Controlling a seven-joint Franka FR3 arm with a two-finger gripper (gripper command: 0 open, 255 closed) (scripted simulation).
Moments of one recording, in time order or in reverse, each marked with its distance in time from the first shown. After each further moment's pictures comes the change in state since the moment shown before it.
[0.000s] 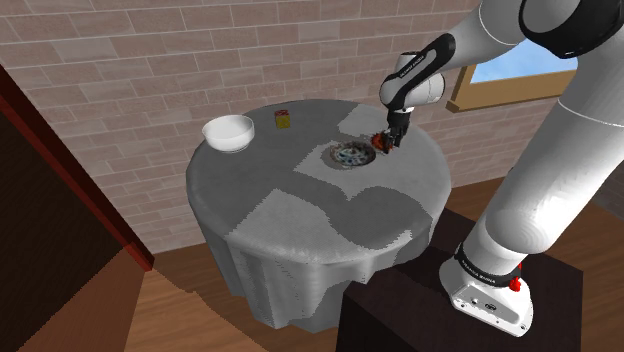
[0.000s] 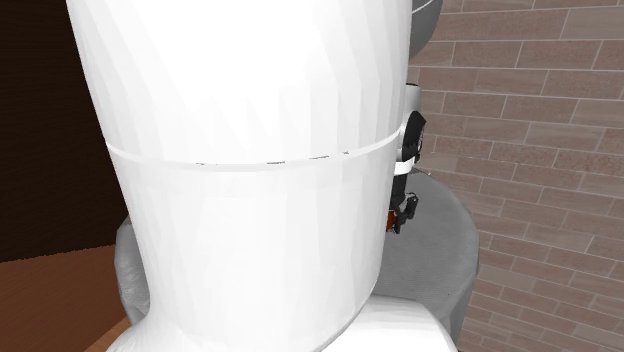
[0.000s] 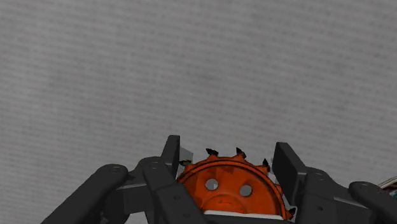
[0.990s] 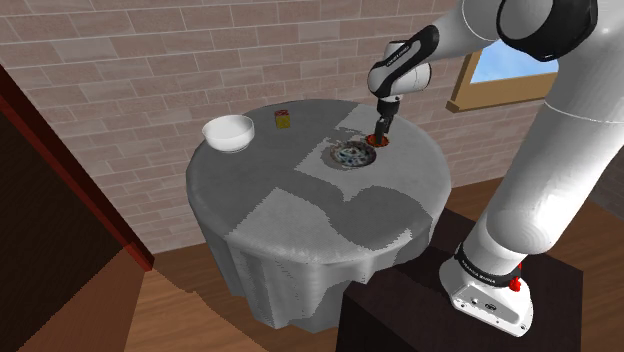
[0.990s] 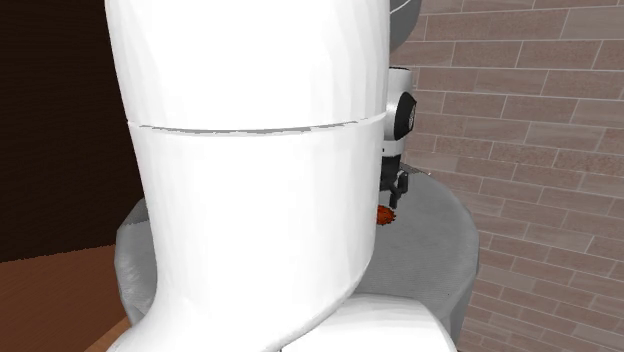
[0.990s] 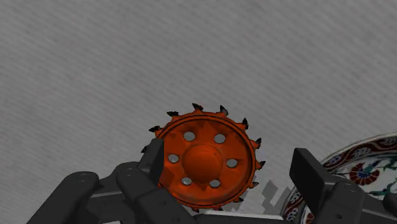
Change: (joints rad) arm 0.017 0.080 0.025 0.166 0.052 -0.097 -0.324
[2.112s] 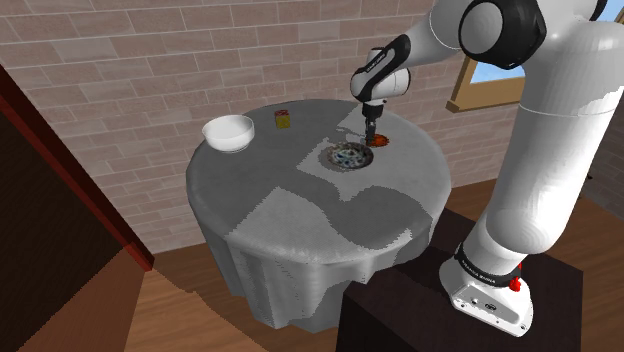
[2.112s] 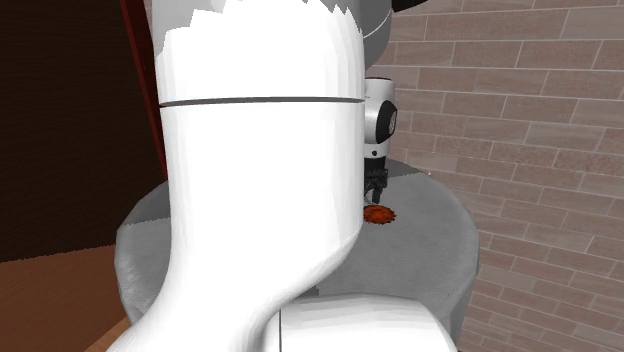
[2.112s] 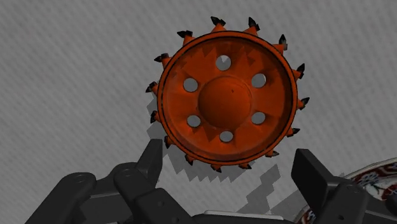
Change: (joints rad) arm -0.007 0.157 0.066 0.129 0.086 0.009 -0.375
